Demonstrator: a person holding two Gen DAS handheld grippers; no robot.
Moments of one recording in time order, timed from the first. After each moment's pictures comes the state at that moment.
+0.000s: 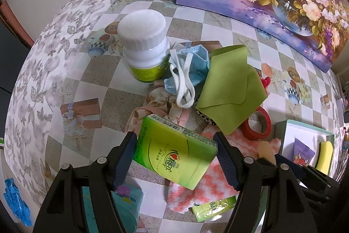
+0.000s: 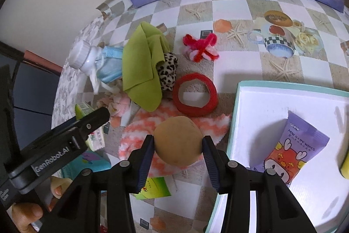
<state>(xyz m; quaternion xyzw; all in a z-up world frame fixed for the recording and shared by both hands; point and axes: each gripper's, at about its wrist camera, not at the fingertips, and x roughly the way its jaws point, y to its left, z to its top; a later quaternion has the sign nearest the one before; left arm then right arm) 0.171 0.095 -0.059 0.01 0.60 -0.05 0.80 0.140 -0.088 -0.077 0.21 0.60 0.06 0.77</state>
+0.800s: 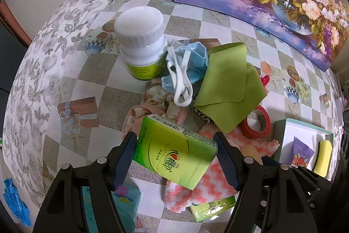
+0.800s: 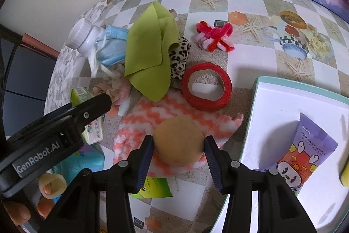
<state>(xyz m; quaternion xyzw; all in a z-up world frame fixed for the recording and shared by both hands) 0.172 0.094 -0.062 0.01 0.61 -0.05 0.79 0.146 -0.059 -0.087 0.17 0.62 0.07 0.77</state>
